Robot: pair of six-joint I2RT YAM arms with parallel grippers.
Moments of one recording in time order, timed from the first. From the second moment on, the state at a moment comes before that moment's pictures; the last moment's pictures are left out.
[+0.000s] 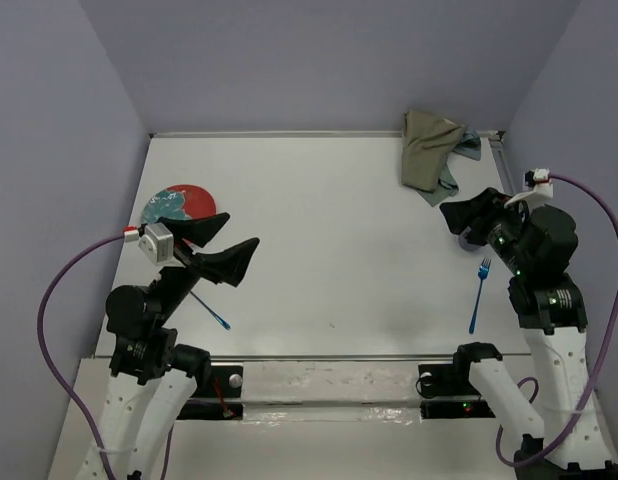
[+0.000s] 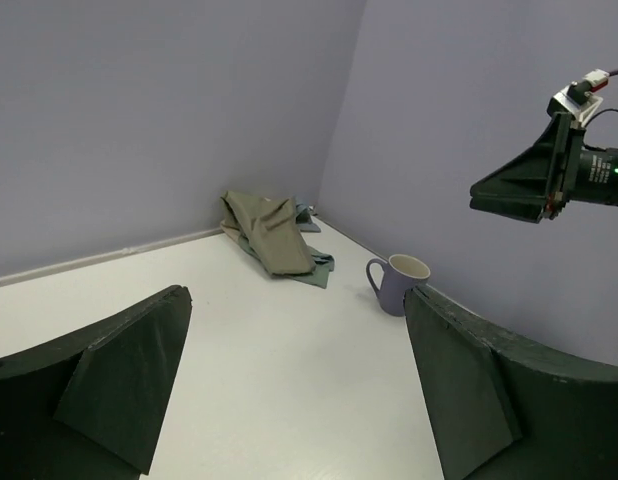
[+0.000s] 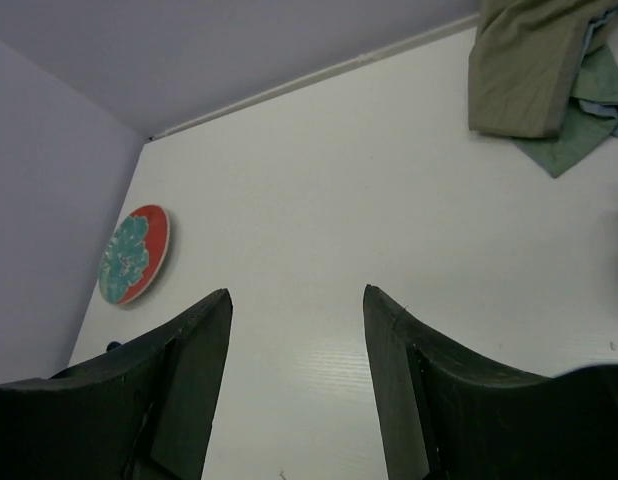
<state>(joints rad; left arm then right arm) -0.27 0.34 0.61 0.14 0.42 -0.42 0.04 0.66 1.01 -0.49 -0.26 0.53</state>
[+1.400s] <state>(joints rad) -0.33 0.46 0.63 0.05 0.34 -0.41 0.04 2.09 1.58 -0.20 0.33 0.46</state>
